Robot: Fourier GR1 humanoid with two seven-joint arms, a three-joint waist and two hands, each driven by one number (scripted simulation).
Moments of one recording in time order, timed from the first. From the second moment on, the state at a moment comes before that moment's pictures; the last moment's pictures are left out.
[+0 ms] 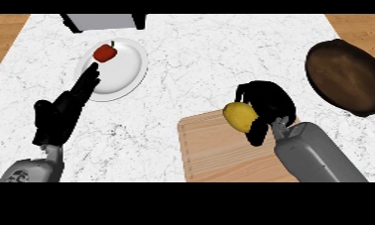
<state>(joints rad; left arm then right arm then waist) -0.10 0.28 -0.06 -1.59 0.01 -0.03 0.21 -0.43 -0.32 0.47 -1.51 0.63 0.42 0.67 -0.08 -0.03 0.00</state>
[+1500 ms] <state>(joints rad) -0.14 0.23 -0.07 -1.60 -0.02 -0.07 0.20 0.04 -0.53 -0.15 -1.74 0.51 -0.21 0.09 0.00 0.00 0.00</state>
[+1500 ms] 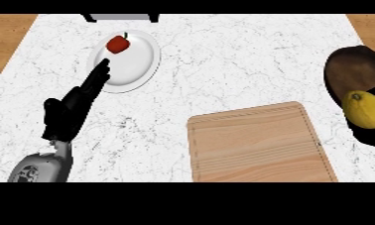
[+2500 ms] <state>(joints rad) -0.15 0.21 -0.05 -1.62 -0.05 -0.11 0.22 -0.54 -0.63 -0.36 -0.54 0.52 -0.41 -0.54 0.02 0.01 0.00</state>
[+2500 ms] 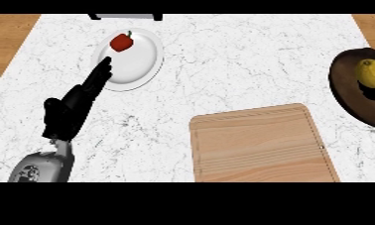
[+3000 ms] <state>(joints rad) -0.18 0.19 -0.06 -1.60 -0.05 -0.12 0.21 -0.66 -0.71 -0.36 -0.24 0.57 -0.30 -0.44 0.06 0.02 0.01</state>
